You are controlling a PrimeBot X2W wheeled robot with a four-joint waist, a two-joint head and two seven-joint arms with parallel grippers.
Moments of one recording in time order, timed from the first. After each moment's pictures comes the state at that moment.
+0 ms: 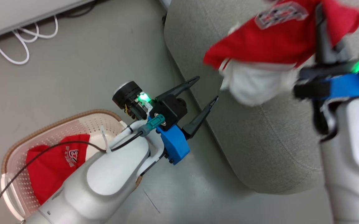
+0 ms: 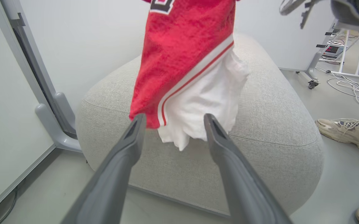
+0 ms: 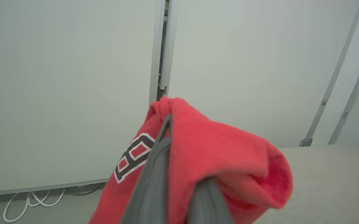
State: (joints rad) left arm -0.88 0.17 -0.94 0.47 -0.39 -0.07 -0.16; right arm -0.67 -0.09 -0.03 0.29 0.06 0.13 -0.26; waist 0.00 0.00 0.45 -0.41
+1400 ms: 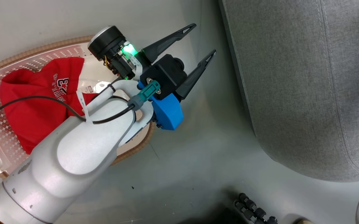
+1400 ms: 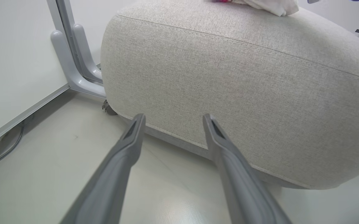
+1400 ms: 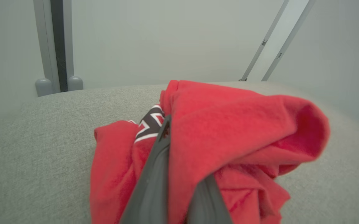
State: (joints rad) left arm -1.06 0.30 -0.95 0.27 -0.33 -0.04 -0.04; right arm -0.99 -0.20 -0.54 0.58 -0.09 0.13 -0.26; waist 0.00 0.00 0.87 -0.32
